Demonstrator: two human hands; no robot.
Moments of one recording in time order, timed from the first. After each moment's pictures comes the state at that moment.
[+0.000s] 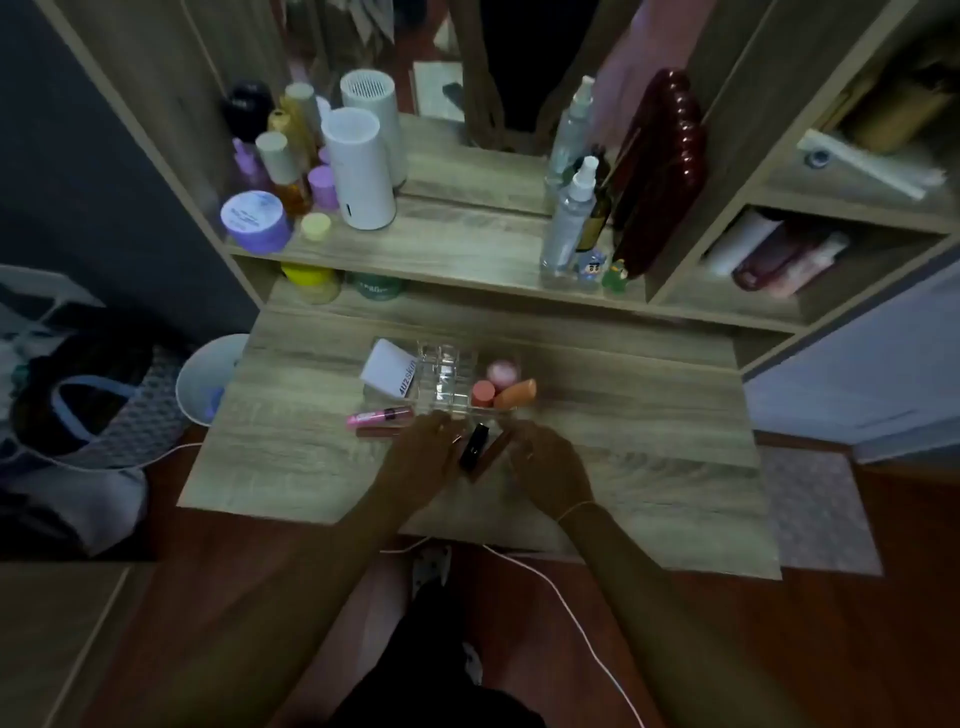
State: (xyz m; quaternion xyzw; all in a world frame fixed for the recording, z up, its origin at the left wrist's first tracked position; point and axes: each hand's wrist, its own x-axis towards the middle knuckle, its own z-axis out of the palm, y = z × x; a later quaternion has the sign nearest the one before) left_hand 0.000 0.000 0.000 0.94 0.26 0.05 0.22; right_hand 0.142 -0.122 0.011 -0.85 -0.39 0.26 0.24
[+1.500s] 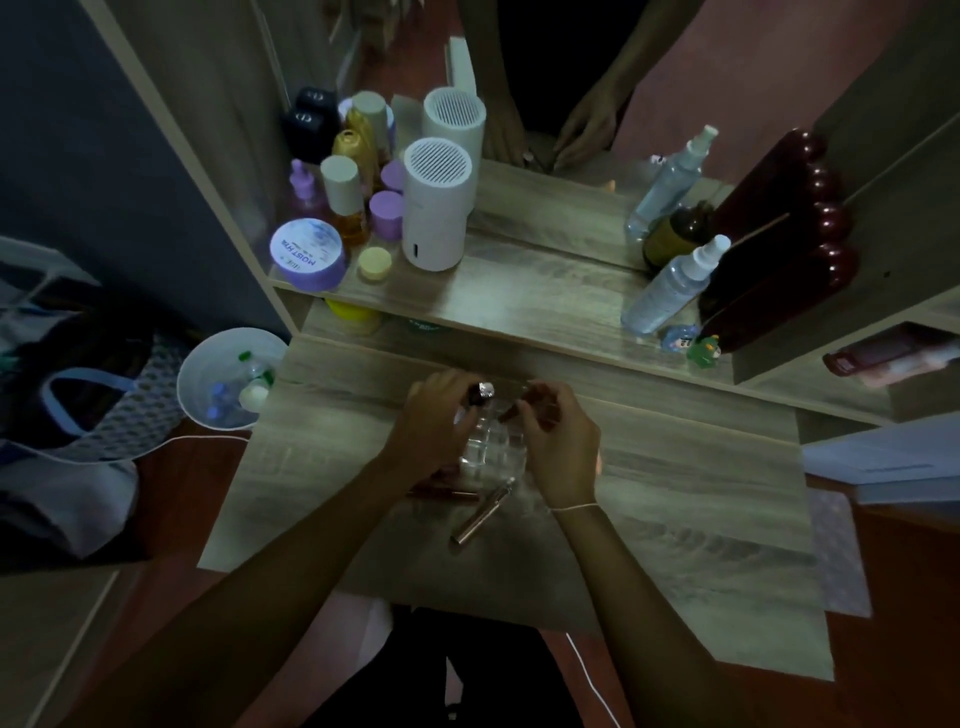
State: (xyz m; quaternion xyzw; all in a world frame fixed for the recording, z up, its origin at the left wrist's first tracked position) left_hand 0.021 0.136 0.012 0.88 0.29 0.17 0.32; right_hand 0.131 0.019 0.054 -0.83 -0.31 0.13 0.44
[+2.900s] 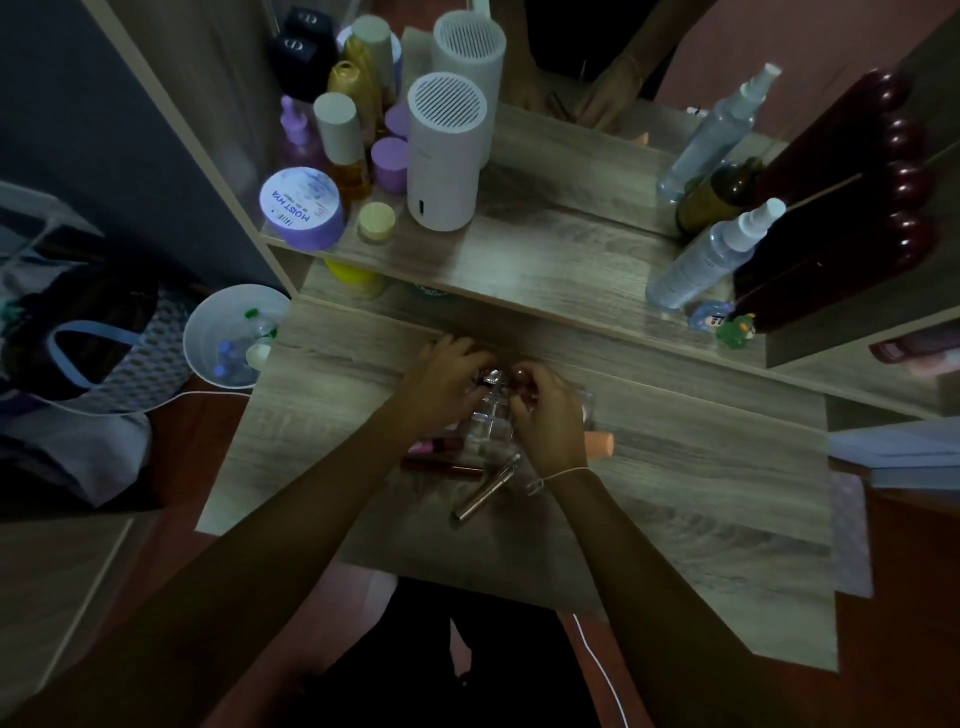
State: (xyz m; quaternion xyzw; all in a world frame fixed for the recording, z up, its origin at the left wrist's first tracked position) left_hand 0.037 0.154 0.001 0.93 0.26 0.05 0.26; right_hand 0.145 0.033 0.005 -0.83 -0.40 0.19 0.33
